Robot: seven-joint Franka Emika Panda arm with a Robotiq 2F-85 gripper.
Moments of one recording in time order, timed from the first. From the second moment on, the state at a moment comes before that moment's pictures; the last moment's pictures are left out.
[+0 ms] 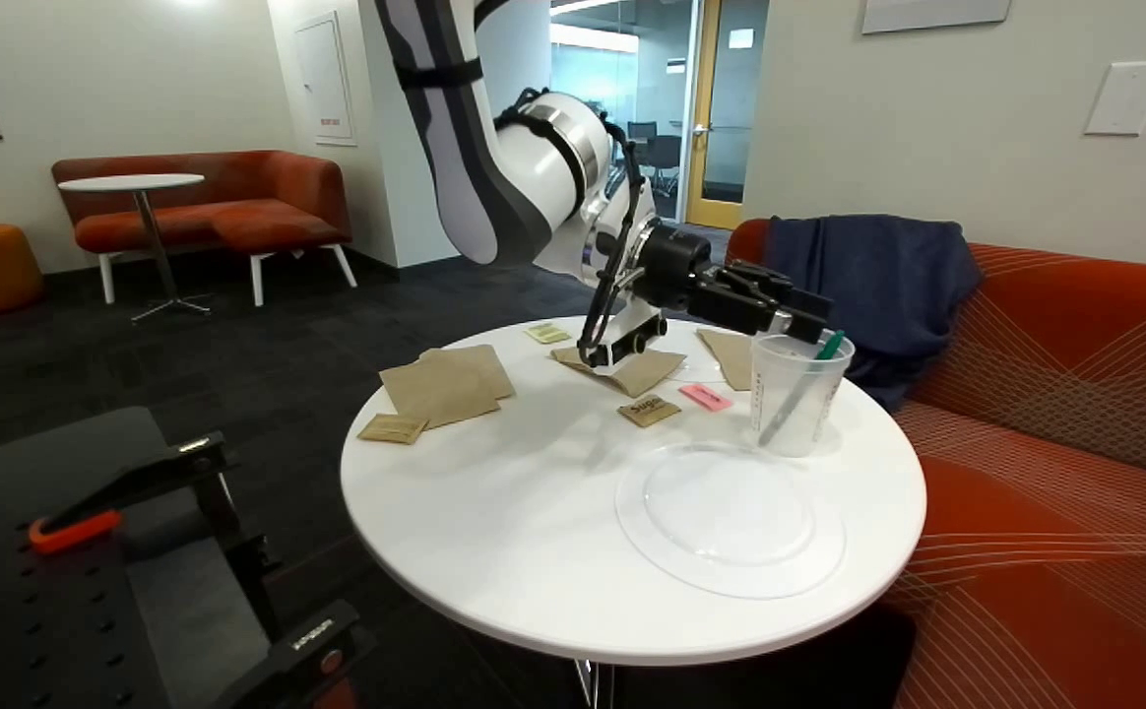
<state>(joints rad) 0.10 0.85 0.03 -1.83 -1.58 1.77 2.58</state>
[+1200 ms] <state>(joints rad) 0.13 0.57 0.10 -1.96 -1.52 1.67 2.52</state>
